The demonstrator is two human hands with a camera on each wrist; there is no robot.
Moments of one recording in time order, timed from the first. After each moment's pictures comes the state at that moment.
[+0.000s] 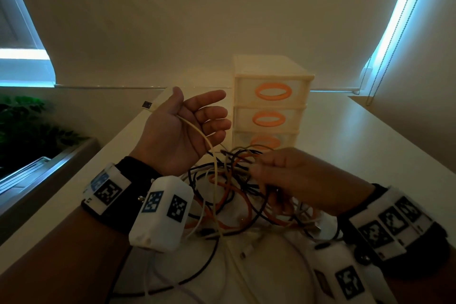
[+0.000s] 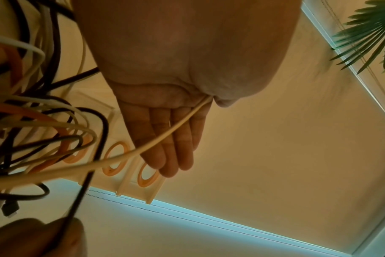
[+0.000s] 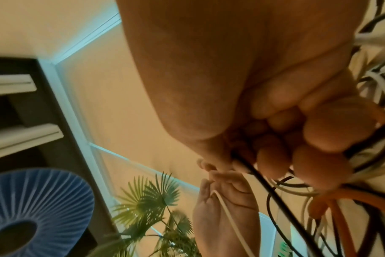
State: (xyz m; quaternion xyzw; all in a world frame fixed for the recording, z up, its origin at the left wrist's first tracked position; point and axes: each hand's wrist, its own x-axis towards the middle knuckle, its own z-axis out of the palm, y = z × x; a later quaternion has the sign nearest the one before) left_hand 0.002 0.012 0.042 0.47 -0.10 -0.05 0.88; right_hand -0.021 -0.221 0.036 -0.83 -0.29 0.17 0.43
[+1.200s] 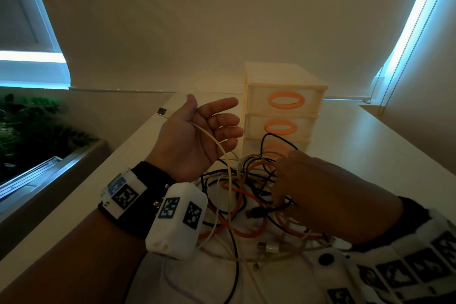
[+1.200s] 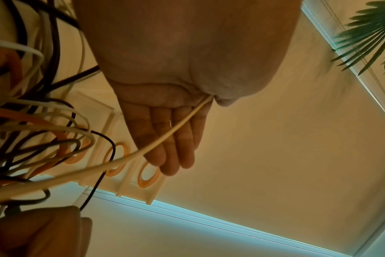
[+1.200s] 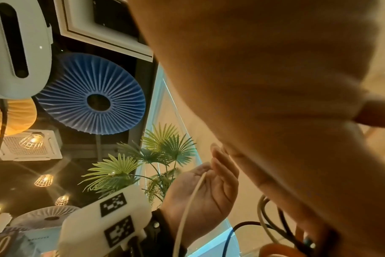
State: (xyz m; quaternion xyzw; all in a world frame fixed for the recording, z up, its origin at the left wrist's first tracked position) left_hand 0.003 0.014 0.041 0.45 -0.10 -0.05 0.88; right_hand -0.012 -0.221 0.033 -0.88 -0.48 -0.04 -0.03
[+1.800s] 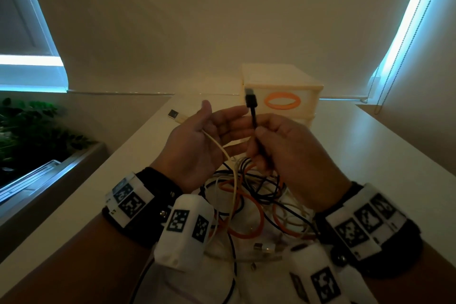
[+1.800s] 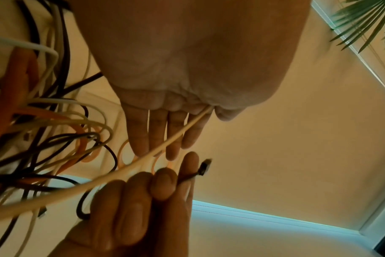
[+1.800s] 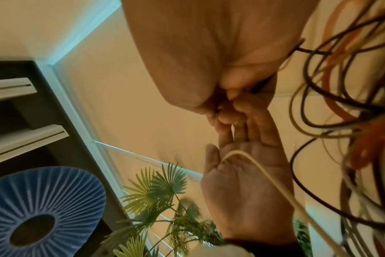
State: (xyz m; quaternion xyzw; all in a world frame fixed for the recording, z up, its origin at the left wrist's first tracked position) left_hand -0.004 -0.002 0.039 0.51 -0.12 -0.06 0.85; right_hand -0.014 -0.178 0.051 -0.72 -0.22 0.00 0.66
